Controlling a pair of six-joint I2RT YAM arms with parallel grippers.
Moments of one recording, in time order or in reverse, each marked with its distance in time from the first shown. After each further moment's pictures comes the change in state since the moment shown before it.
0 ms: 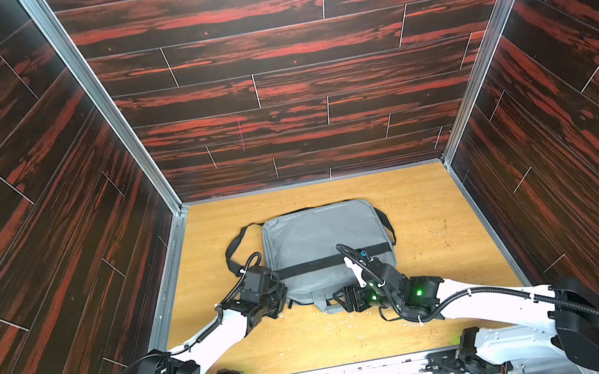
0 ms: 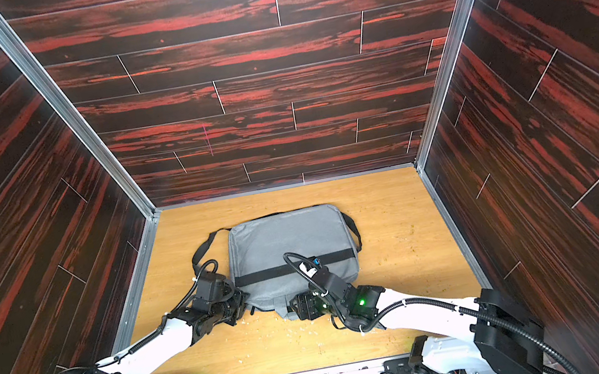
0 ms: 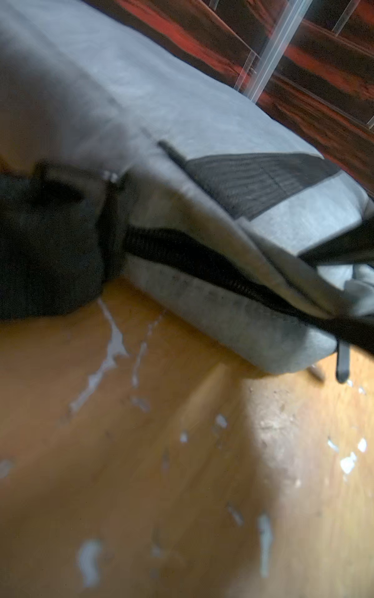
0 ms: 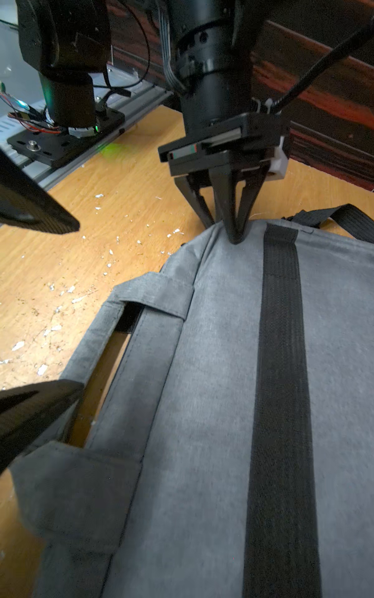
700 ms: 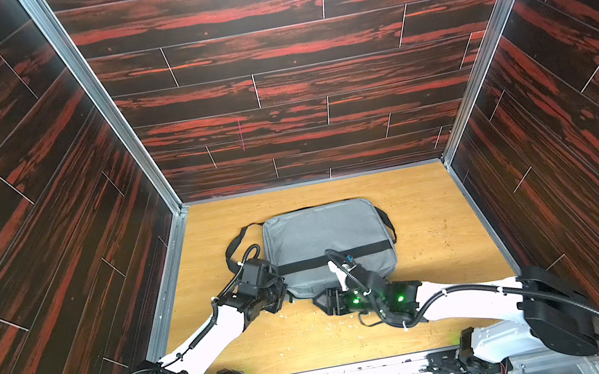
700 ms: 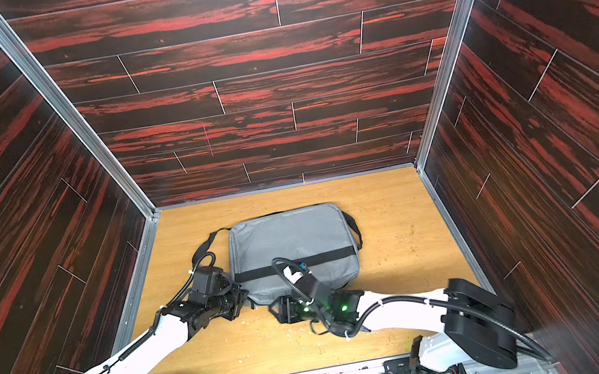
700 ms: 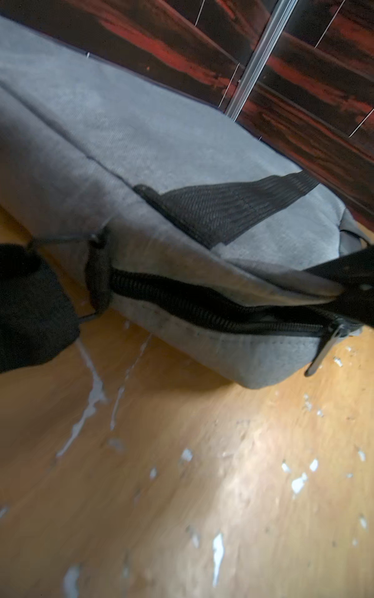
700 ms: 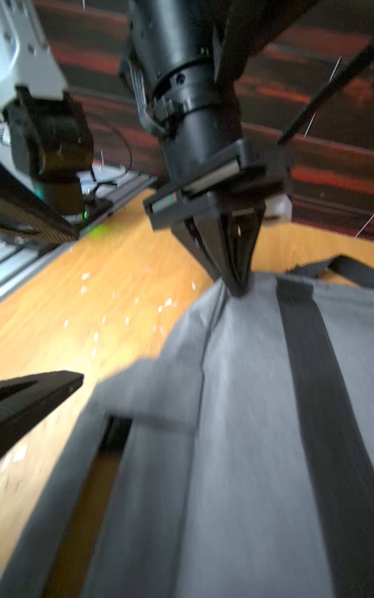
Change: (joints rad) left arm -0.002 -0.049 0.114 -0.147 0.029 0.006; right arm 0.124 0.180 0.072 0.238 -0.013 0.293
